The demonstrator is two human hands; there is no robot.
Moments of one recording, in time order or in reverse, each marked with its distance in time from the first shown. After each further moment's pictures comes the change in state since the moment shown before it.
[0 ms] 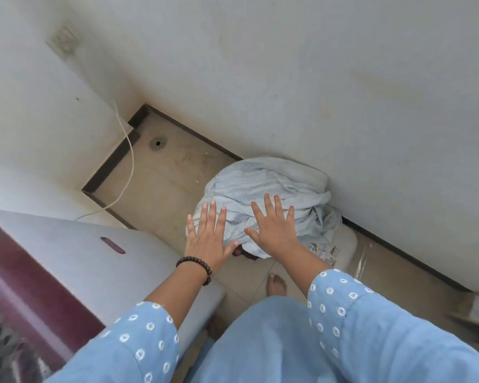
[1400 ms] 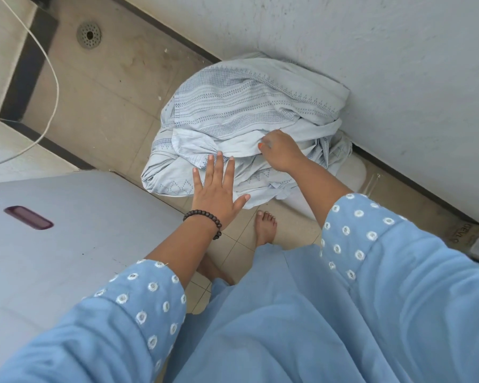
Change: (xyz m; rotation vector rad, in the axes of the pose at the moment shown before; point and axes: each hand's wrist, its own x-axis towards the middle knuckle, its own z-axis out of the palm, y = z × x) left_hand 0.135 0.062 0.127 -0.067 -0.256 0.061; right_hand 0.171 0.109 0.098 0.556 -0.196 0.234
